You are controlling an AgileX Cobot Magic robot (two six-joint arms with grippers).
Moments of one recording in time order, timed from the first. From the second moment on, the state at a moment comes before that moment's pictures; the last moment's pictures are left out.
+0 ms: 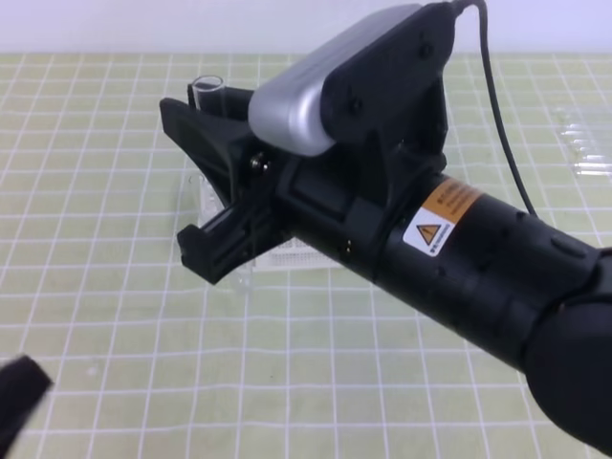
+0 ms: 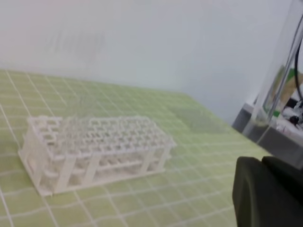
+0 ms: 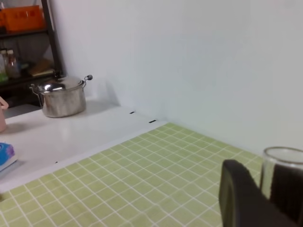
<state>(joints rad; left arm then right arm) -0.72 0.14 -0.23 0.23 0.19 -0.50 1.08 1.34 -1.06 0.44 -0.32 -0.34</state>
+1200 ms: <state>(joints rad) -0.72 0.12 0.01 0.34 0.09 -0.43 0.82 1.44 -1.06 0.44 -0.37 -0.38</state>
